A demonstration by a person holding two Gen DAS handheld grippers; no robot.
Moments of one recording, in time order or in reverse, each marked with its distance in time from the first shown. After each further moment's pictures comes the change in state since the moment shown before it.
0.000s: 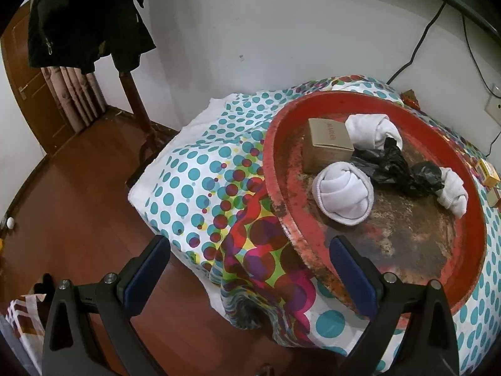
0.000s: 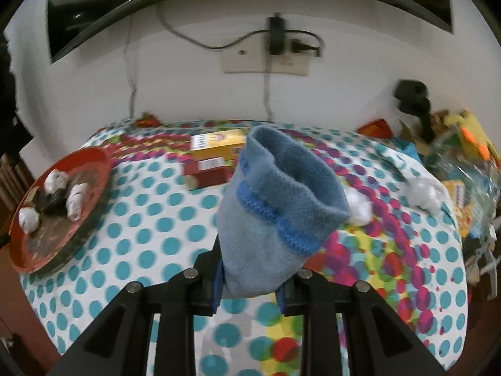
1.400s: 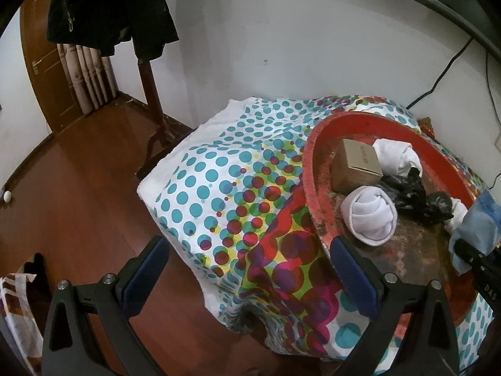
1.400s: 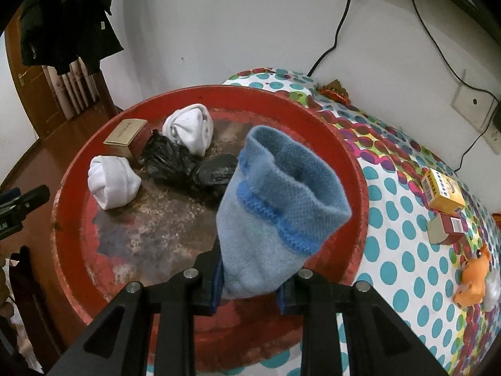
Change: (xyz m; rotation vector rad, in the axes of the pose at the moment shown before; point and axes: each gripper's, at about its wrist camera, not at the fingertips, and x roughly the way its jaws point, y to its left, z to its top) left arm 0.001 0.034 0.006 -0.121 -0.014 0.001; right arm 0.071 0.282 0.010 -0.379 0.158 0.268
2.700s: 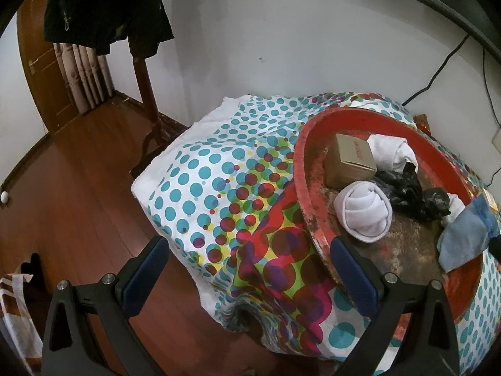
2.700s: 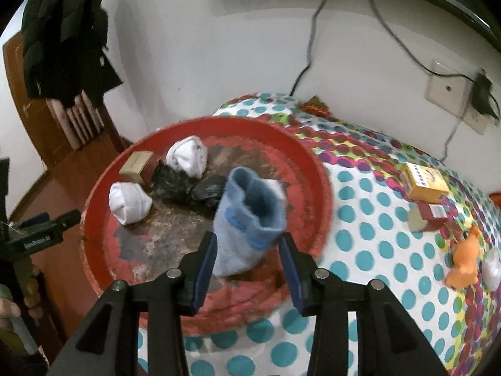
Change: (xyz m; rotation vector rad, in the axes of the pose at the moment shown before) left arm 0.002 -0.007 -0.002 0.006 0.007 -0.016; right arm -0.053 -0.033 -0.018 0.109 -0.121 0.047
